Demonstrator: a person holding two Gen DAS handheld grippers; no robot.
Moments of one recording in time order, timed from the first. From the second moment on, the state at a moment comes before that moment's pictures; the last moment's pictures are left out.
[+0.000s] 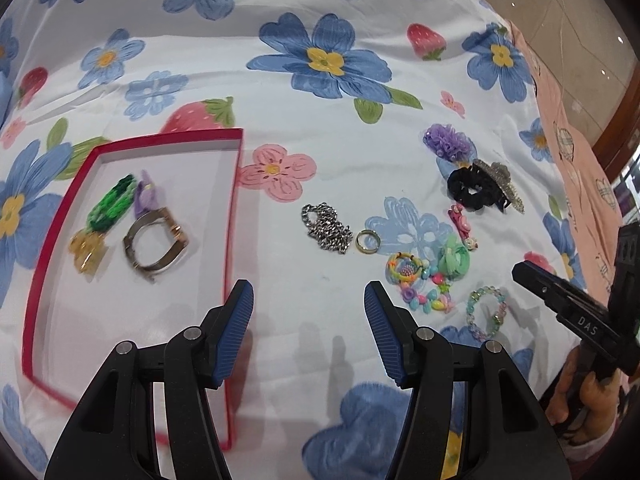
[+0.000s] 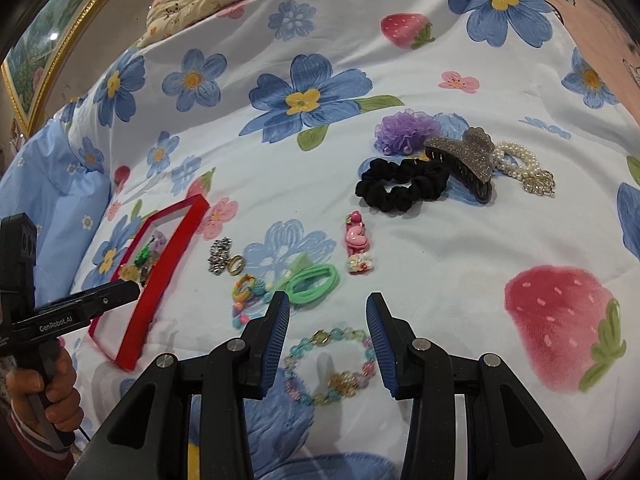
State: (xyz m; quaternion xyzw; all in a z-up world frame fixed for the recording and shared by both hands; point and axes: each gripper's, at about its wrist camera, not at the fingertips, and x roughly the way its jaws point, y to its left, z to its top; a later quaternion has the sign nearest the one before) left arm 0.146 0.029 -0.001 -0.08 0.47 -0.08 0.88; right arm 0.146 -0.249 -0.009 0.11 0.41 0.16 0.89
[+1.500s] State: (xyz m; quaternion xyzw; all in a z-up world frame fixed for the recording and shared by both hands) left arm 0.202 -0.006 -0.023 -0.04 0.46 -0.14 0.87; right arm 0.210 -0.221 -0.027 0.06 0.42 0.15 0.89
